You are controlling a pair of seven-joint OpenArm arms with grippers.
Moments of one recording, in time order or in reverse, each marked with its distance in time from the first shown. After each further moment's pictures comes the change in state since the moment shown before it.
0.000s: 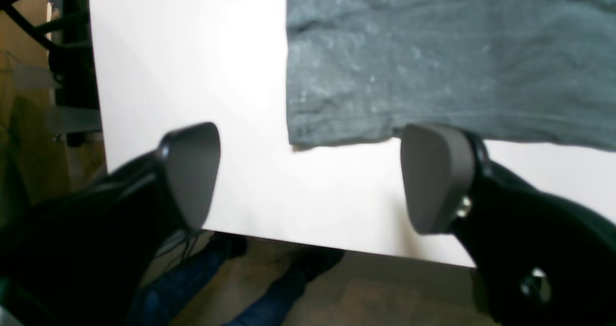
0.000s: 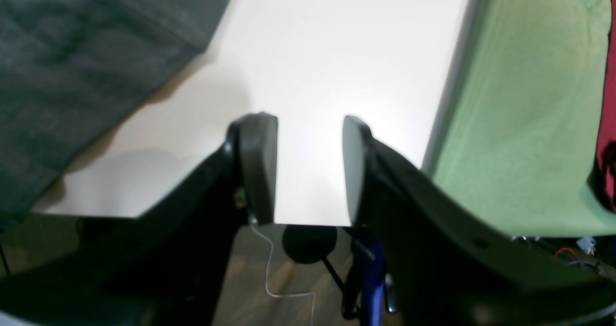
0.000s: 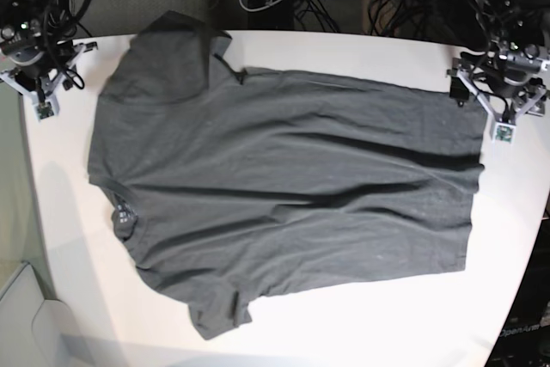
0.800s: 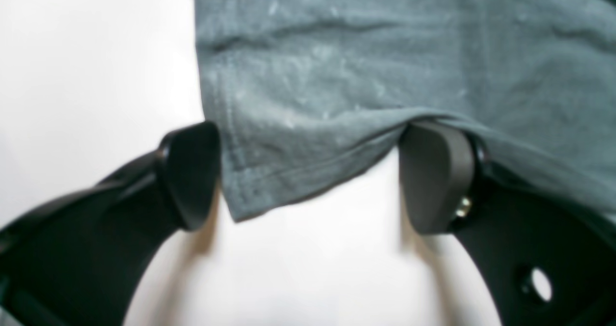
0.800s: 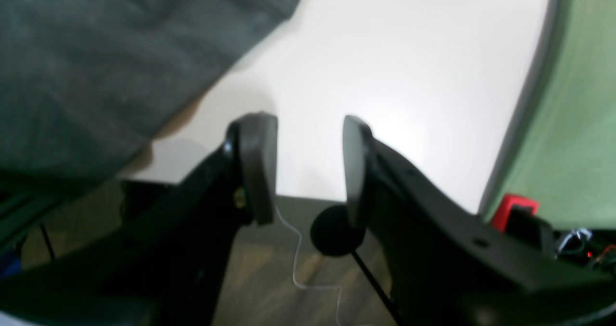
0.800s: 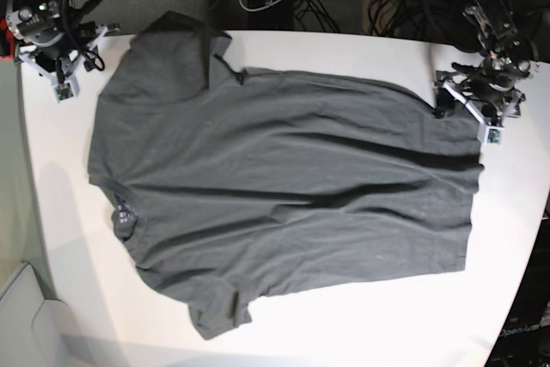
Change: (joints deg) left arm -4.9 -2.6 -0.5 -22.2 -3.4 0.1 -14.0; right arm -3.9 -5.4 -1.2 2.4 0.4 0.0 -0.2
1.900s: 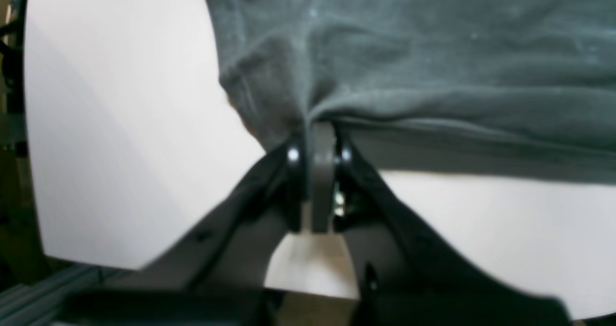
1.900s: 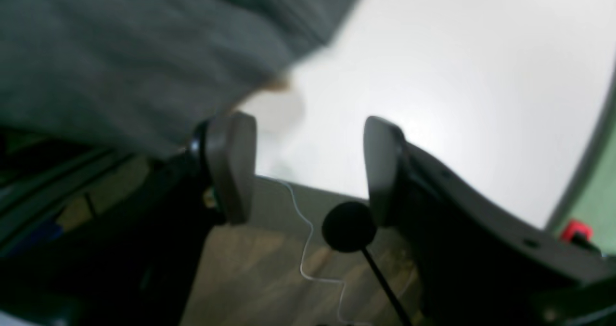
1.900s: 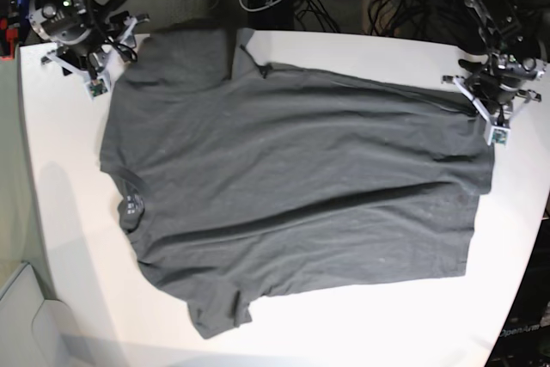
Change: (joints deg) left arm 1.9 0.8 0.3 11.4 3.5 -0.1 8.3; right arm -1.4 -3.3 -7.8 3.6 -0.7 0.0 -4.7
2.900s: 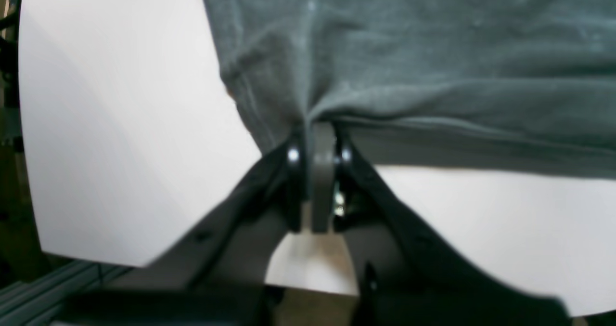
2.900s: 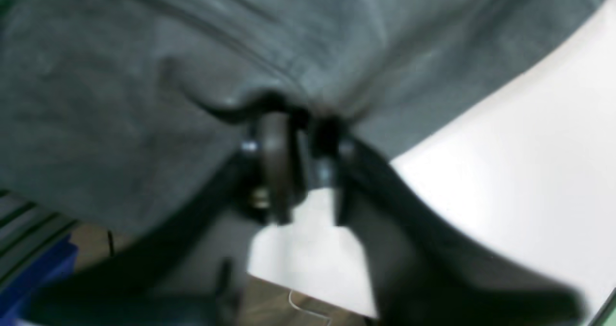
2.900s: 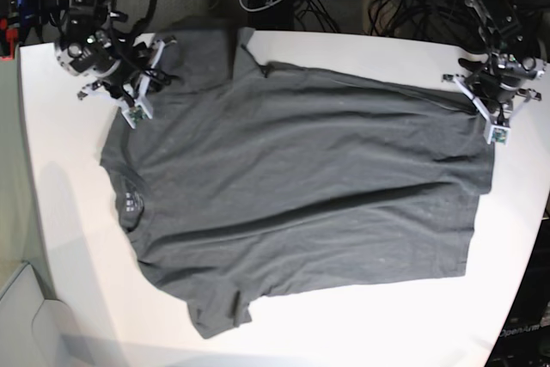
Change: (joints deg) left arm 0.0 -0.2 0.0 -0.2 0.1 0.0 -0.2; right arm 8.3 3.9 -11.7 -11.1 0.2 -0.2 1.4
